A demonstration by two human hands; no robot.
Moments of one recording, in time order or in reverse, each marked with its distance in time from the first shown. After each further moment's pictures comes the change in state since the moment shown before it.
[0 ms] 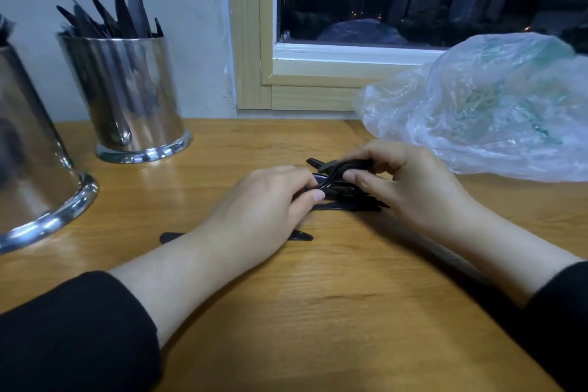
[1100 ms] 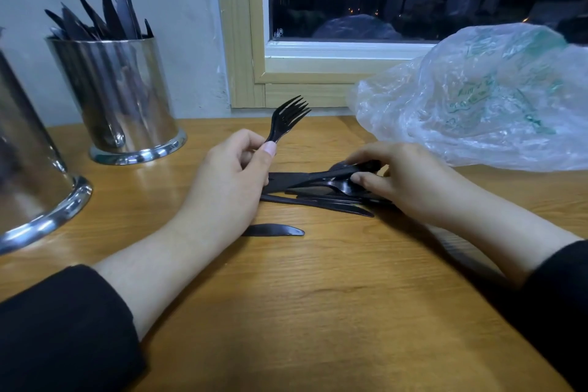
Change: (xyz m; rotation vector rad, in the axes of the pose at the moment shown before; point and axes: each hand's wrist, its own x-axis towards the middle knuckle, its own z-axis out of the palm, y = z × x) left_hand 0.003 -0.006 -0.006 -0.454 0.323 -0.251; right_hand 0.001 0.011 -0.015 -0.252 -0.156 0.228
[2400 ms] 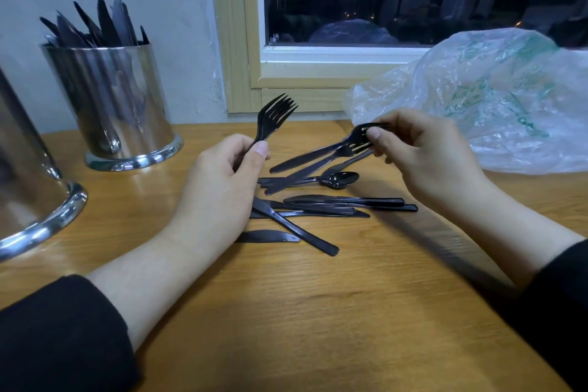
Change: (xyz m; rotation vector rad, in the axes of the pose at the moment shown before) left_hand -0.003 0.004 -0.003 0.039 0.040 0.028; right_hand 0.001 -0.003 -0.013 0.285 0.387 -0.002
